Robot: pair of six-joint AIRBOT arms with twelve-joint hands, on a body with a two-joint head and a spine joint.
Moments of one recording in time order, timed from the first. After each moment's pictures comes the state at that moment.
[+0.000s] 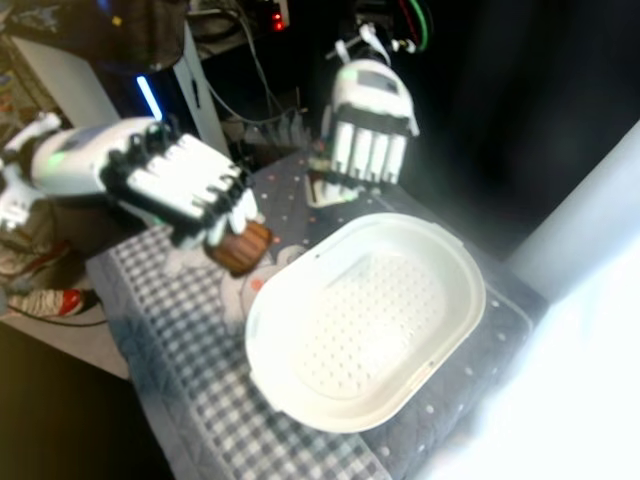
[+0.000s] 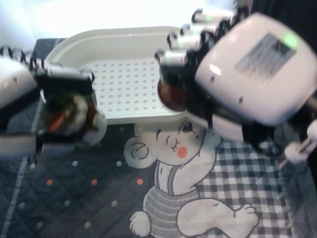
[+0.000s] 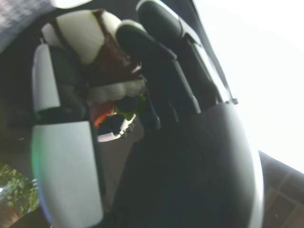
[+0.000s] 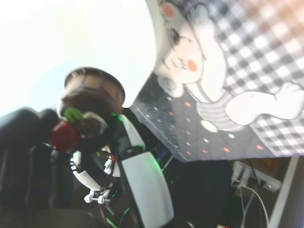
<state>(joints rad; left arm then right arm) 0.86 -0.74 0.73 -0.05 -0.84 1.17 -0.82 -0.81 0.65 0.08 1.00 -1.40</state>
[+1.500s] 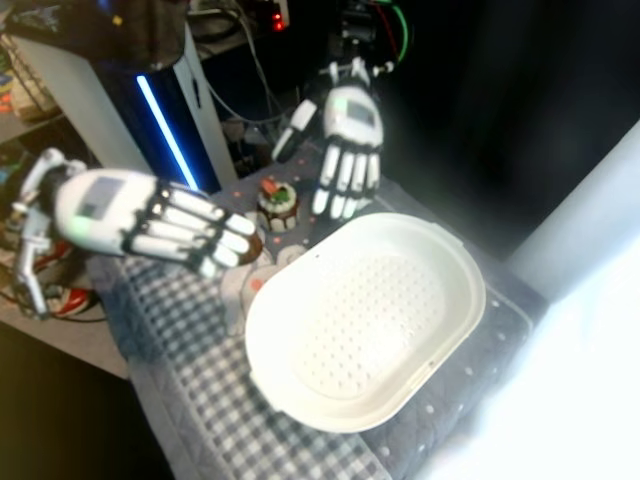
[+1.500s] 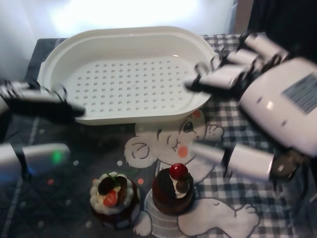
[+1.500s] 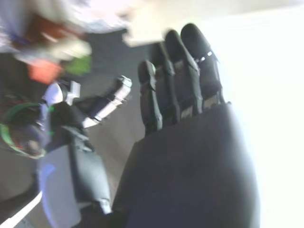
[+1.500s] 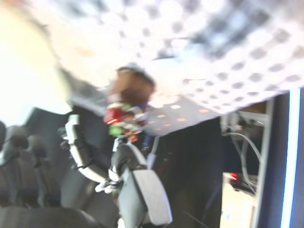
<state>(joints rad) 1.08 -0.75 0.73 -0.19 -1.06 0.95 -1.04 -0.81 0.64 0.26 1.22 -1.20</state>
